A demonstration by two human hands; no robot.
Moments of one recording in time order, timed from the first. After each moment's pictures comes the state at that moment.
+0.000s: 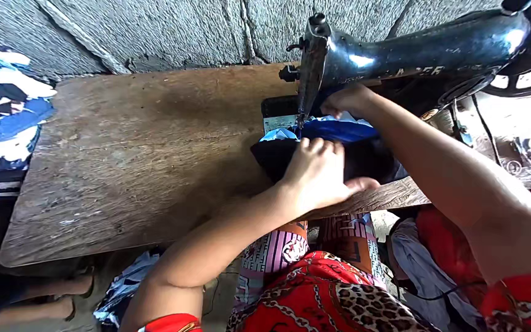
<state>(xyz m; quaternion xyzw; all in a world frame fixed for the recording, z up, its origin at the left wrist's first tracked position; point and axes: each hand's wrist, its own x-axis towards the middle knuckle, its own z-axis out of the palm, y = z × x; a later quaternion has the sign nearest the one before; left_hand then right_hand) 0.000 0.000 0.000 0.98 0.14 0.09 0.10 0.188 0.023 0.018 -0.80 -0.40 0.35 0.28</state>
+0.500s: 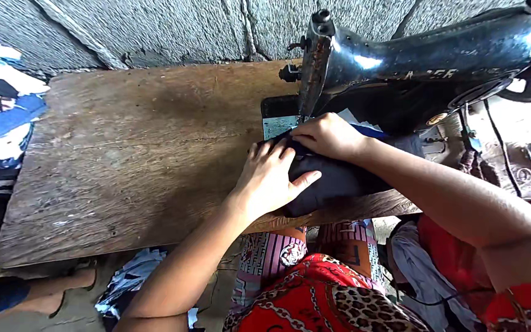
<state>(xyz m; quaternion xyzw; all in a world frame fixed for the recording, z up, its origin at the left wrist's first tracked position) -0.049 0.047 -0.025 0.97 0.22 0.06 0.12 0.162 0.003 -0.035 -0.58 -0.77 0.07 0.24</state>
